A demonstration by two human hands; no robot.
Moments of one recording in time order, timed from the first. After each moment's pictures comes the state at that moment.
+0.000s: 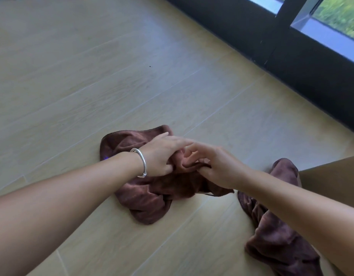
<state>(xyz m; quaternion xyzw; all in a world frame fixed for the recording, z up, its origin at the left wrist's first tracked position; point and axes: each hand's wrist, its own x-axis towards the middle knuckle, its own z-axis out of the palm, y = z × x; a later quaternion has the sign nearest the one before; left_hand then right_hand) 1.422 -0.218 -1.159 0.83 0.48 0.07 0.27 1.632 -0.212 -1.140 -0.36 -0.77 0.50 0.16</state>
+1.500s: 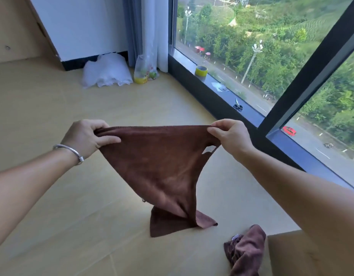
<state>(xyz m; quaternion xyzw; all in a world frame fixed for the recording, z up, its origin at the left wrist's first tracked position) 1.192 -0.261 -0.757 0.55 0.75 0.35 0.15 1.544 -0.116 -0.746 -0.54 -0.68 0.38 0.32</state>
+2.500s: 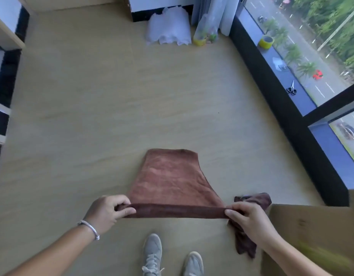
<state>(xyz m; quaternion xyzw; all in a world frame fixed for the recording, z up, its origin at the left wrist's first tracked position) 1.304 -0.621 -0.717 0.40 0.82 0.21 0.35 1.641 -0.385 -0.703 -0.48 -0.70 0.53 -0.02</state>
